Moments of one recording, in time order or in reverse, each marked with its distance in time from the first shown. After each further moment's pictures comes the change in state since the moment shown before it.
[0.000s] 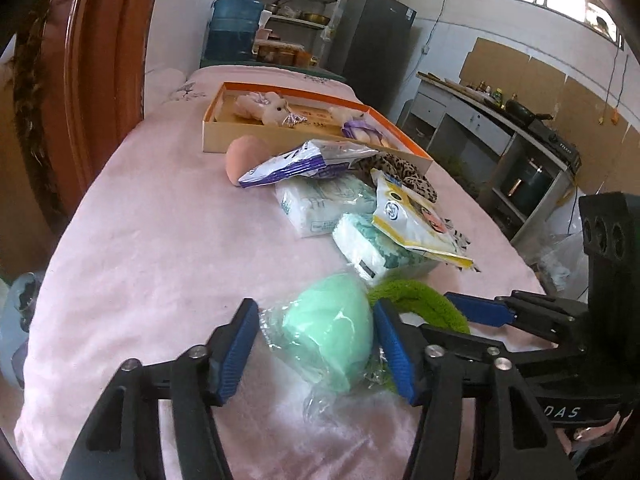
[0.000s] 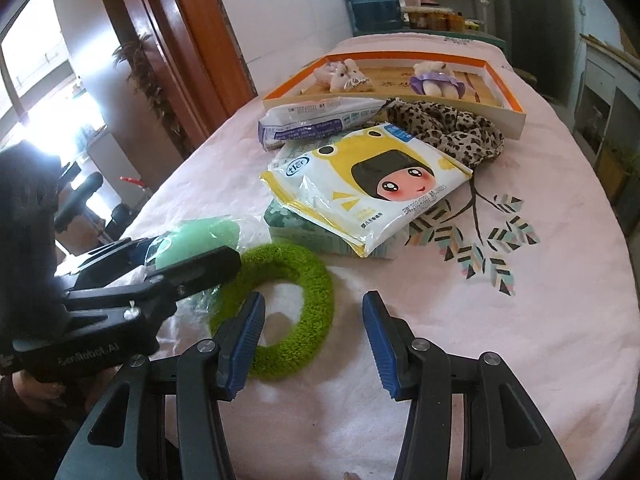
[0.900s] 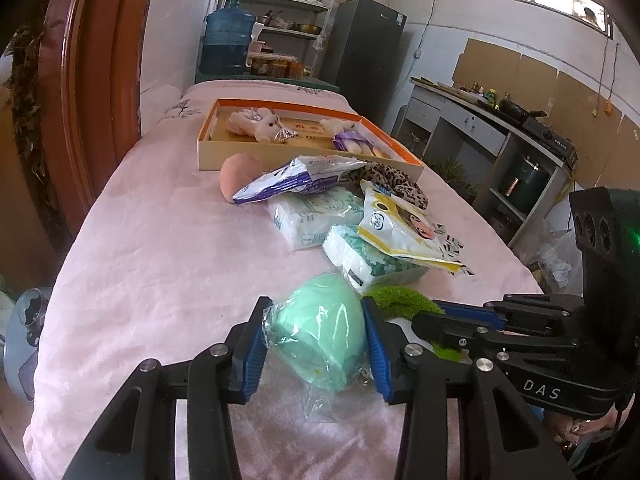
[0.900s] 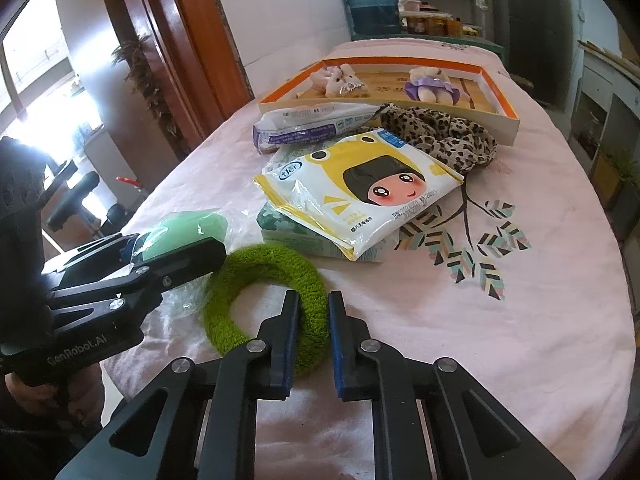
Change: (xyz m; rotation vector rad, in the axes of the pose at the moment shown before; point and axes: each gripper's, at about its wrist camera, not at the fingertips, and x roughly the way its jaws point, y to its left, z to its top) left arm -0.009 -0.008 0.003 0.042 -0.040 0.015; right arm -0.003 -0.003 0.000 -0.010 -0.013 -0.018
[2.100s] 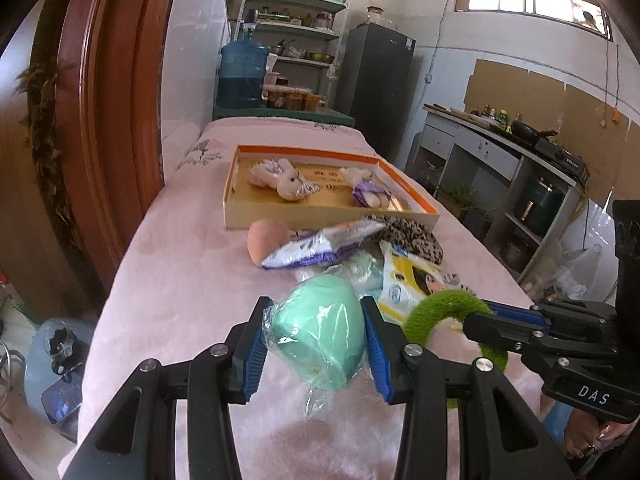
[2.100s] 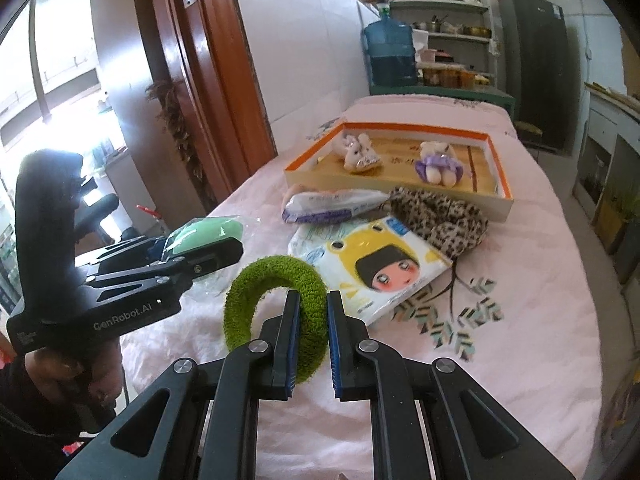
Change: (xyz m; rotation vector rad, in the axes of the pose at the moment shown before) left arm -0.021 0.003 0.036 0.010 -0.114 0.080; right arm -0.049 0.008 0.022 -0.072 -0.175 0.027
